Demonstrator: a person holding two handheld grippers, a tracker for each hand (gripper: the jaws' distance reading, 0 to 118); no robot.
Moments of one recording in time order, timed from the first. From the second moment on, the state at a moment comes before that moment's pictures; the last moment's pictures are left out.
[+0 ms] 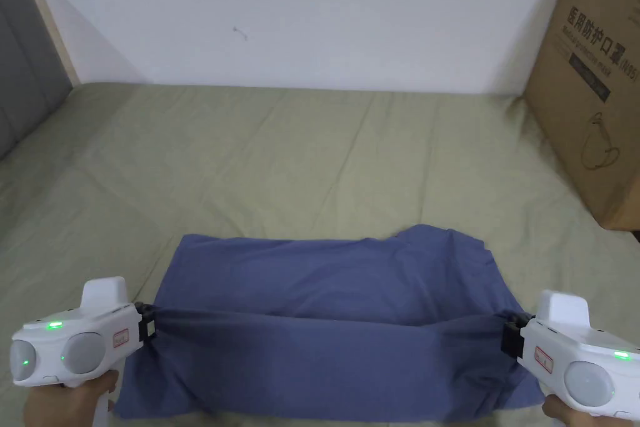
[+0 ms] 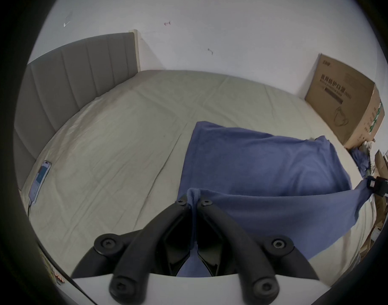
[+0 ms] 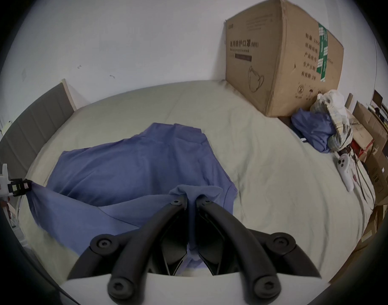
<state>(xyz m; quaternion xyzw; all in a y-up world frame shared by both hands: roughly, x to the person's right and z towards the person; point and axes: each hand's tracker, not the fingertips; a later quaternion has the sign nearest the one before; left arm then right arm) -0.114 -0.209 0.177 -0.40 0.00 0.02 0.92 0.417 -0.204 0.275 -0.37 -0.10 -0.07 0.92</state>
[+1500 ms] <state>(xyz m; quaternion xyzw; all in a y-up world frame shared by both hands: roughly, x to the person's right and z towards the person) -0.059 -0.102 0.351 -0.15 -0.04 0.01 0.99 0.361 -0.073 0.419 -0.16 -0.09 0.02 0.98</state>
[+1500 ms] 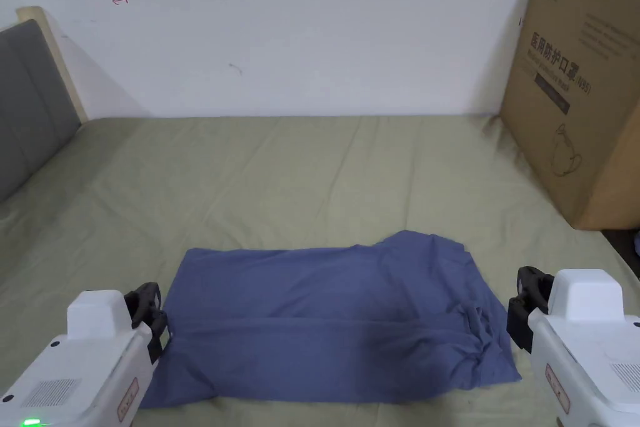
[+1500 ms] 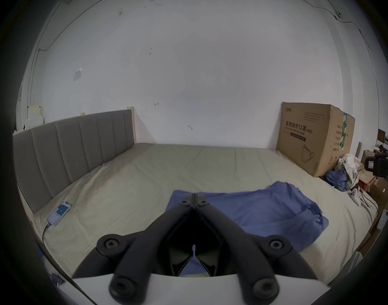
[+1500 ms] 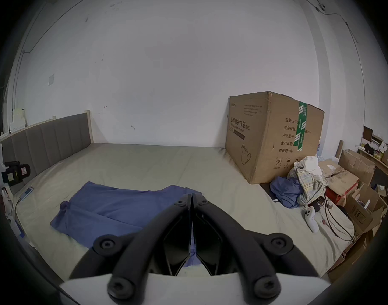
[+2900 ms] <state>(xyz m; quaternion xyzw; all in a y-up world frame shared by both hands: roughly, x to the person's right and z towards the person) -0.122 -0.216 0.243 -0.45 -0.01 0.06 0.89 0.414 -0.225 0.306 -0.43 -0.12 -0.03 0.89</state>
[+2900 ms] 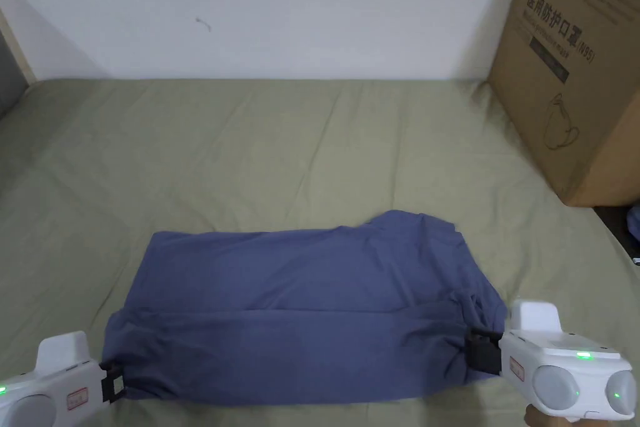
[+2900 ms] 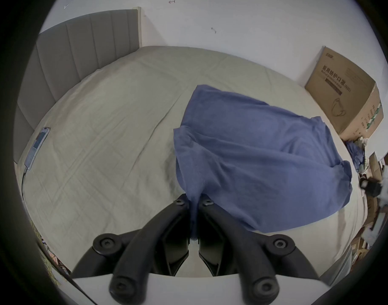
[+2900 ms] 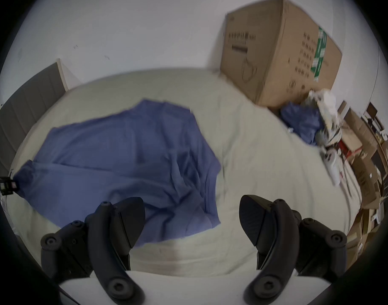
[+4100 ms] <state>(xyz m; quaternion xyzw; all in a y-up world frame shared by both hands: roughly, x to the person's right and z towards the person) -0.154 -0.249 0.336 -0.49 0.01 0.11 0.86 0.437 -0.264 0.445 -0.48 -0.12 -0.14 0.86</state>
